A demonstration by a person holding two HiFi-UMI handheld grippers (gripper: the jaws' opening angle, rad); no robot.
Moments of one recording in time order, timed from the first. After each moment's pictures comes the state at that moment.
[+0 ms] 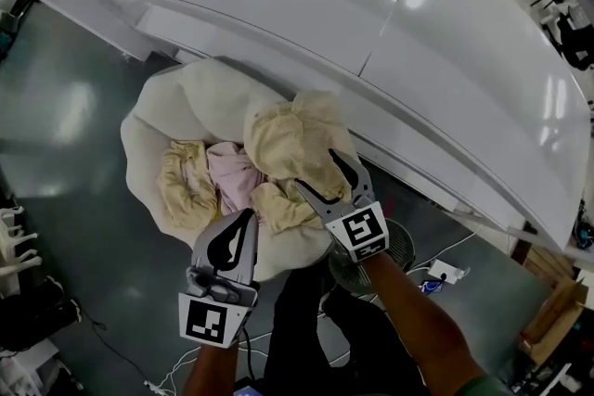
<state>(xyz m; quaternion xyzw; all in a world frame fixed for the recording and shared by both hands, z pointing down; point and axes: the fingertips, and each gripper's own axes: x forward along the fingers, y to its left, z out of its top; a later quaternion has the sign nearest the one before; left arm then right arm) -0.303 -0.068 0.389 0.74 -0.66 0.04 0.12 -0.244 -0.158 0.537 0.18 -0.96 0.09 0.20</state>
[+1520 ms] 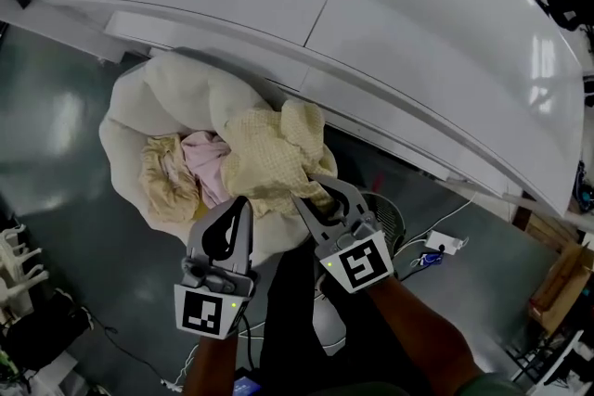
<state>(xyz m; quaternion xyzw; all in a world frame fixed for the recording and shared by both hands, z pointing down) -0.243 -0.090 0.401 0.76 -0.63 0.04 0.13 -0.181 -0.120 0.468 0.18 -0.97 0.05 0.18</state>
